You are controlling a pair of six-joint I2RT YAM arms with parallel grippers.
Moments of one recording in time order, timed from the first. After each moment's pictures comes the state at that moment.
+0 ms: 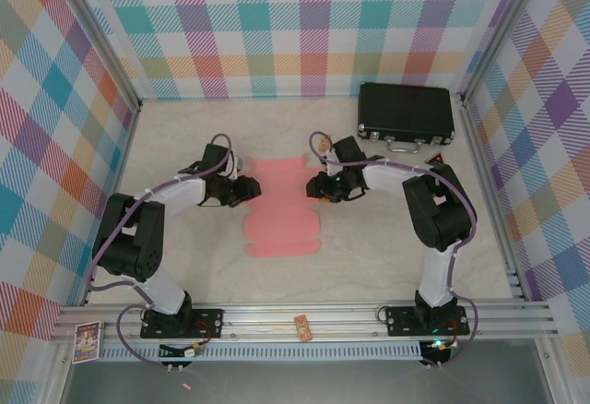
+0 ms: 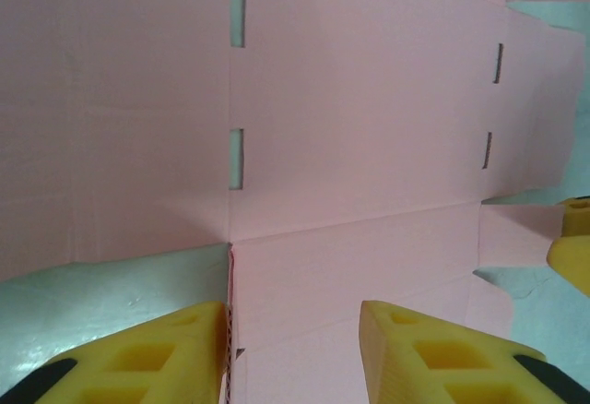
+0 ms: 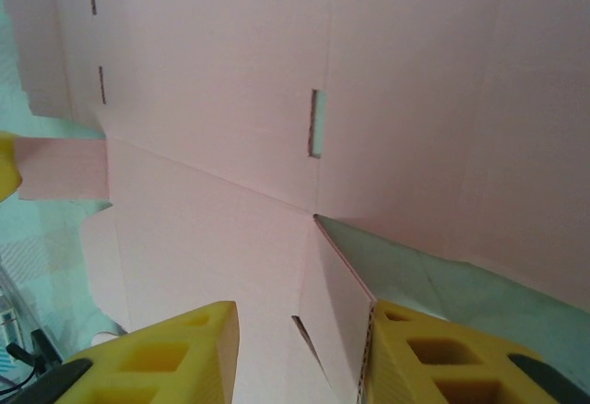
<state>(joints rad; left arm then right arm) -0.26 1.65 0.94 -0.34 0.41 -0.54 0.49 1.93 1.18 -0.33 -0.58 0.51</state>
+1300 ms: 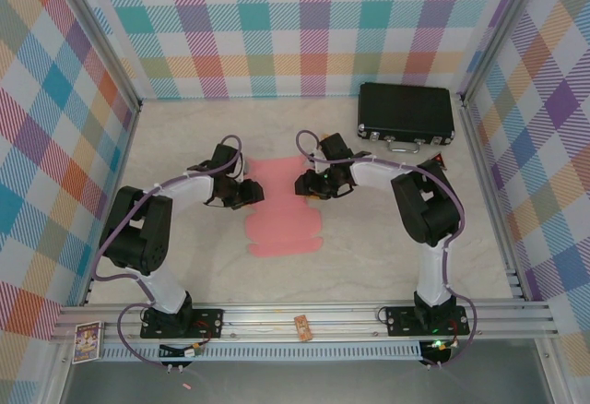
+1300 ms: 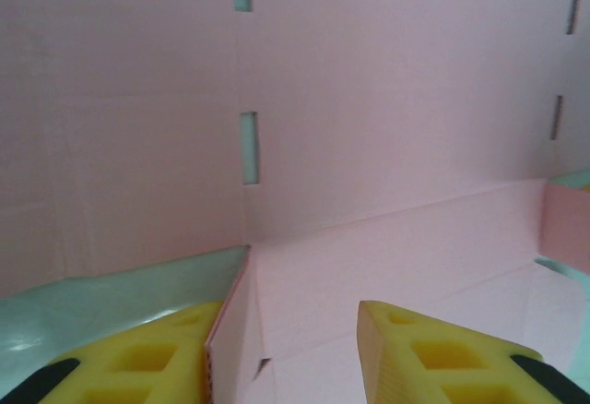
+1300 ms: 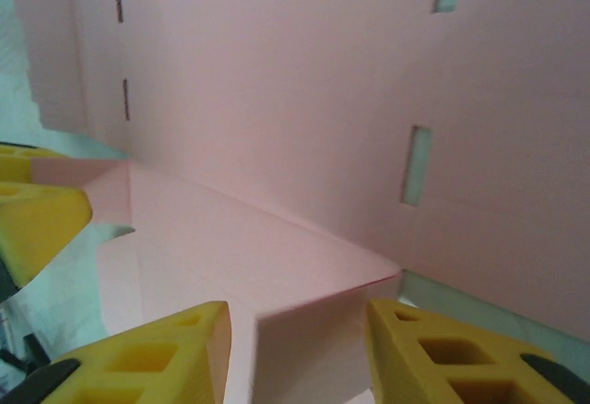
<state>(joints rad) -0.30 1.71 0.99 -0.43 0.31 -0.49 0.54 2.00 1.30 -0.36 -0.54 0.51</state>
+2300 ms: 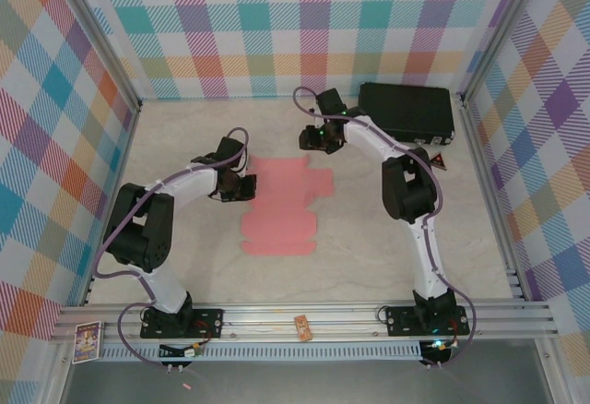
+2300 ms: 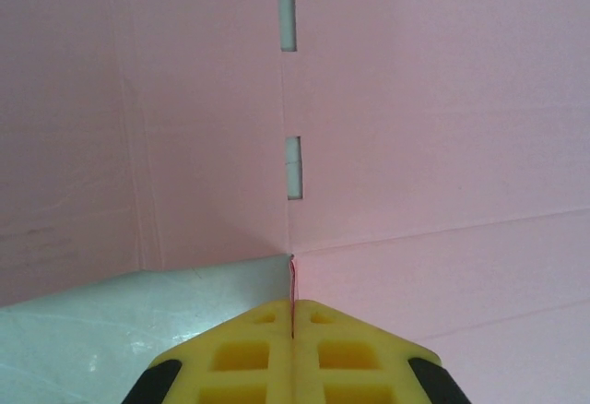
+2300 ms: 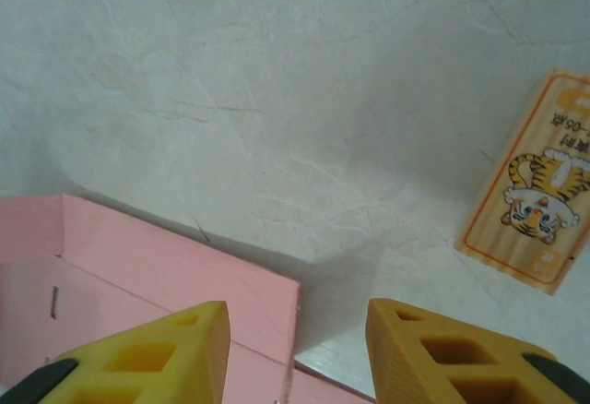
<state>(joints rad) -0.33 1.74 1.09 -0.53 0.16 -0.33 0.46 2.34 2.02 -0.72 -0.25 0.34</state>
